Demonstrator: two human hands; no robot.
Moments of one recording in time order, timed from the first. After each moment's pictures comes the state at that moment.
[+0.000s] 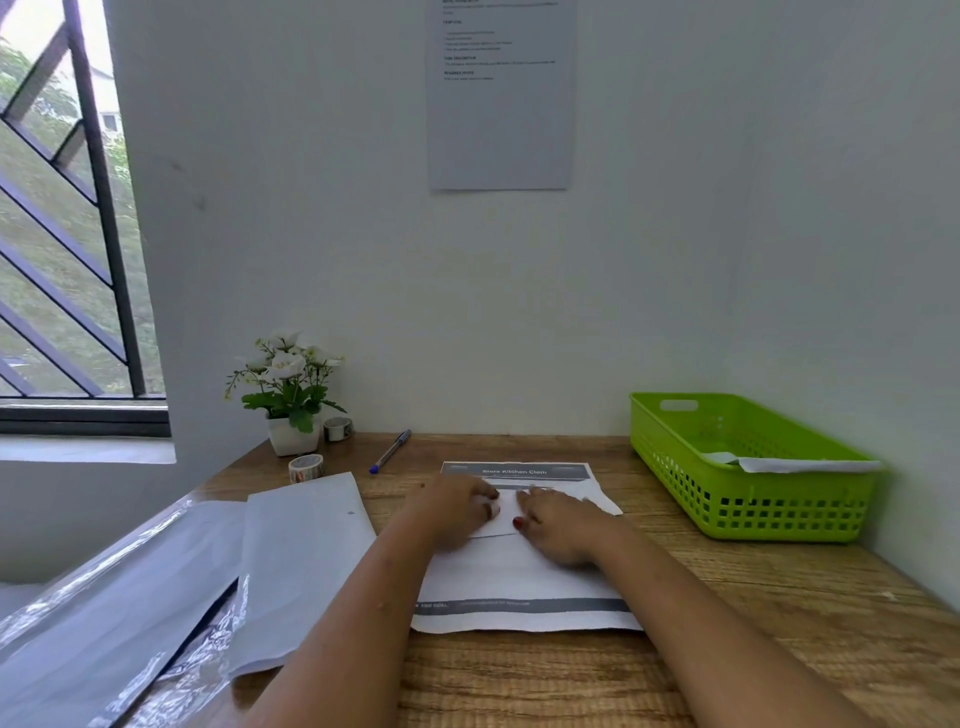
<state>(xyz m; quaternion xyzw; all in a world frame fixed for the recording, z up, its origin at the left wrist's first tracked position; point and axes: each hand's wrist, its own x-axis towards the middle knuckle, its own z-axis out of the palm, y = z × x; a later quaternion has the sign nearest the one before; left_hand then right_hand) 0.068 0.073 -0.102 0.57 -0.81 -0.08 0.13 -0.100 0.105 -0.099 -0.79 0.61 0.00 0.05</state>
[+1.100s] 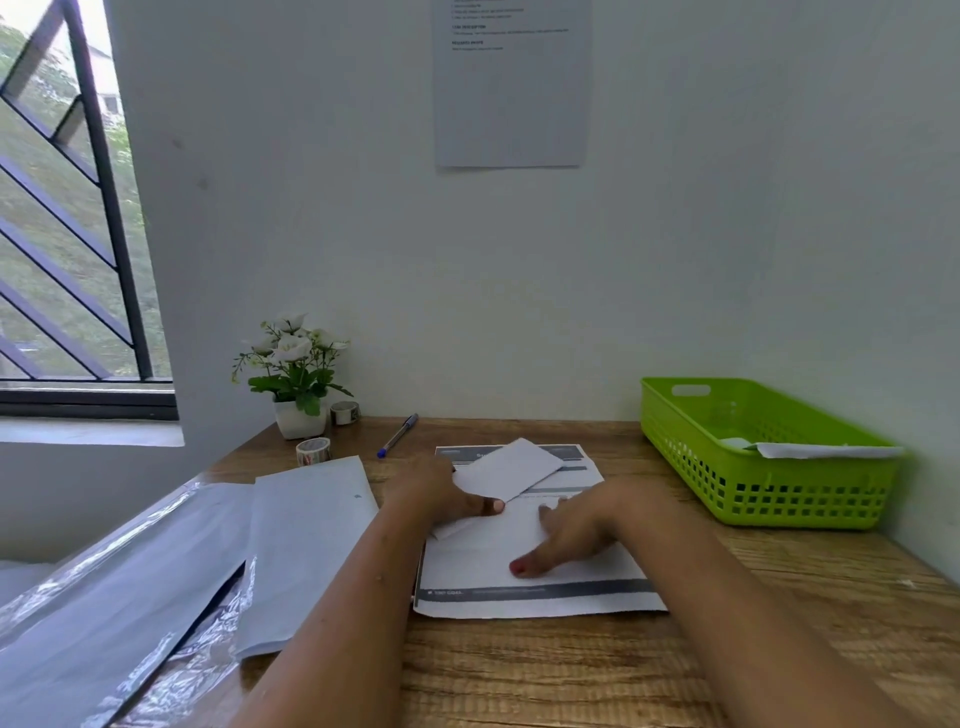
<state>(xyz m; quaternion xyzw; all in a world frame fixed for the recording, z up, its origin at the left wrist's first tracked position) 0.081 0.068 -0.102 0.68 -0.72 -0.06 0.10 -0.094 0.124 -0.071 -0.72 0.64 0.22 0.14</state>
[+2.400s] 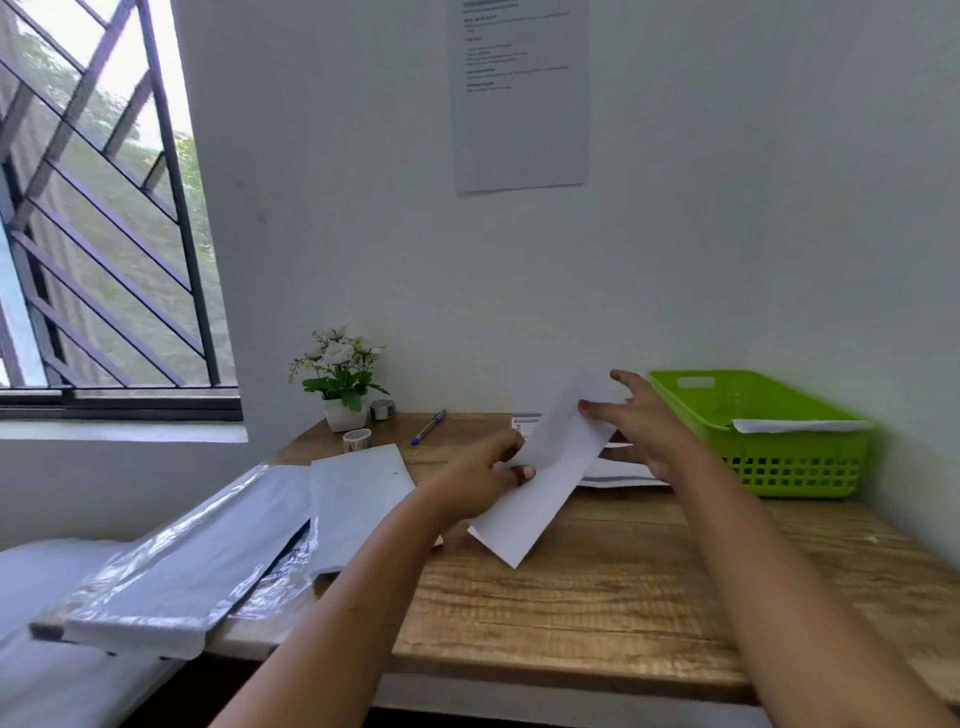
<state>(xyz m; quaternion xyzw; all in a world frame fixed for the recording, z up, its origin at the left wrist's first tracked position) 0.063 0.182 -0.066 0.51 -0.75 -0.29 0.28 -0.148 0.146 -0.044 -0.53 0.48 -0.55 0.44</state>
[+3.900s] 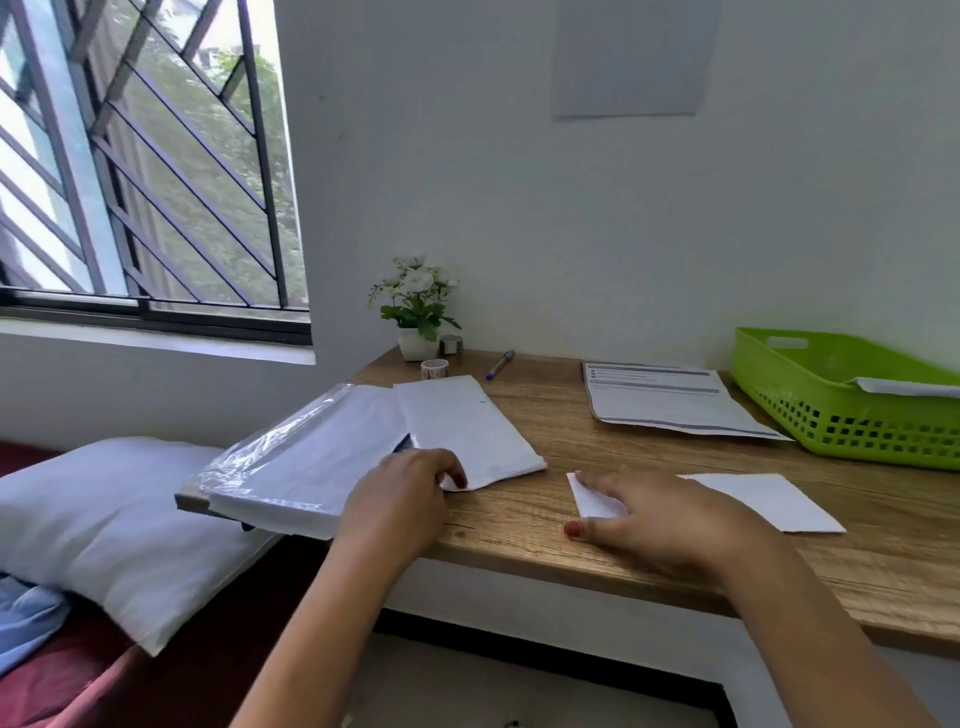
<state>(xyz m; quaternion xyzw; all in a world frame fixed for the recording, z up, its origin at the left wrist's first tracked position) 0.191 0.285 -0.114 0.70 -0.66 -0.03 0.27 -0.036 0.278 -0.080 -0.77 0.62 0.00 0.11</state>
